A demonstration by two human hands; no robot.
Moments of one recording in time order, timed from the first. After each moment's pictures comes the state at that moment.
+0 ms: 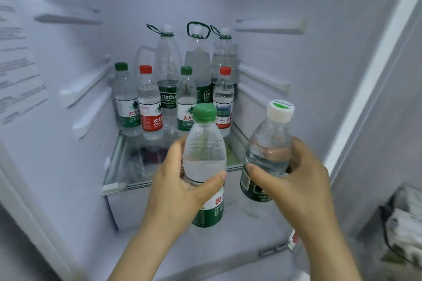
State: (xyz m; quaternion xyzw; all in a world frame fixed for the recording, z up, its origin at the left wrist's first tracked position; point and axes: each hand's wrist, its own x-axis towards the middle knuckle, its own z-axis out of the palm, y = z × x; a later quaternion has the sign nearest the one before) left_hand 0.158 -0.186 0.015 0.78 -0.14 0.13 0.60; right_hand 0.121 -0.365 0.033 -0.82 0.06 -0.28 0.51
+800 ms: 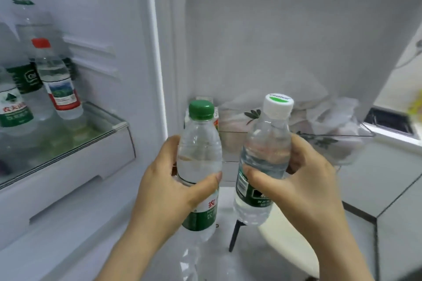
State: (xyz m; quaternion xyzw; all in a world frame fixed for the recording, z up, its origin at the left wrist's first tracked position) left_hand 0.000 -0.286 0.008 0.71 -0.38 -0.11 0.58; right_hand -0.149 -0.395 0.031 -0.78 0.31 -0.39 0.38
